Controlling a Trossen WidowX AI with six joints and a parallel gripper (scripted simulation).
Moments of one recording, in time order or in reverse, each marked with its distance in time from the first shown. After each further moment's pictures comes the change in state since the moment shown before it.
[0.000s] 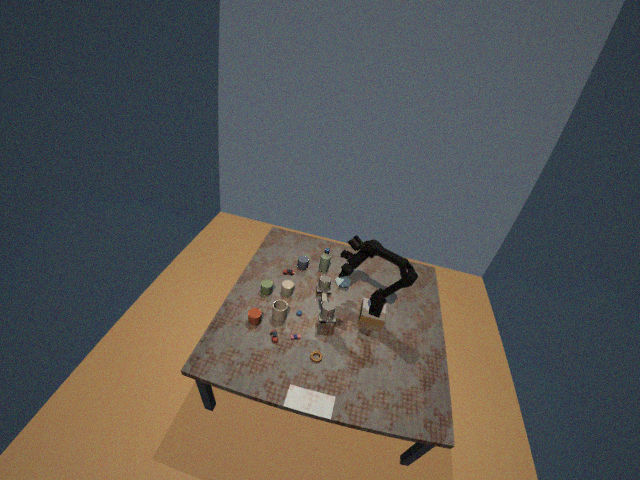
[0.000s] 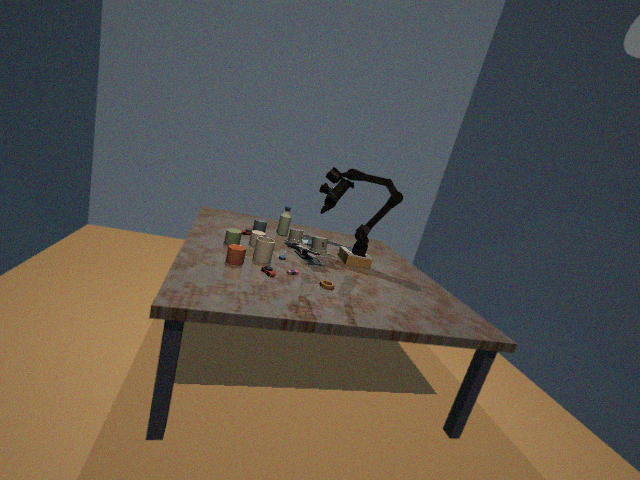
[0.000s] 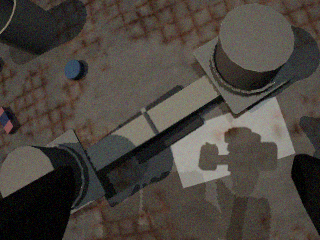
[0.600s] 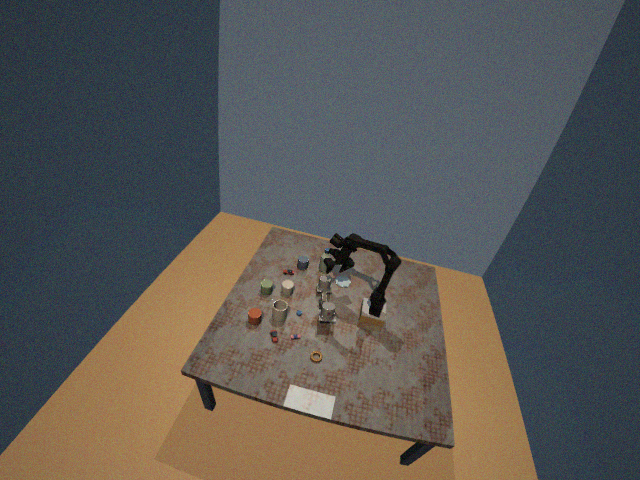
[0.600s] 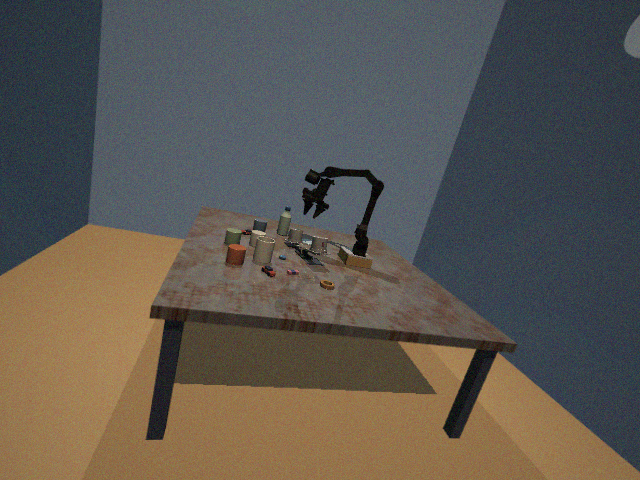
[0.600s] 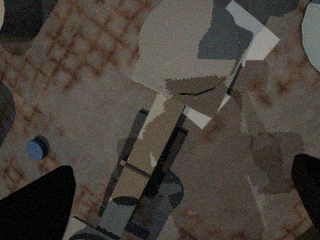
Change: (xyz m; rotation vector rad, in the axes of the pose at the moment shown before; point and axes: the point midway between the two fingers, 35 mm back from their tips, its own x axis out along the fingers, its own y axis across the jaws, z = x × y) arm 0.054 -0.031 0.045 0.545 0.181 -0.205
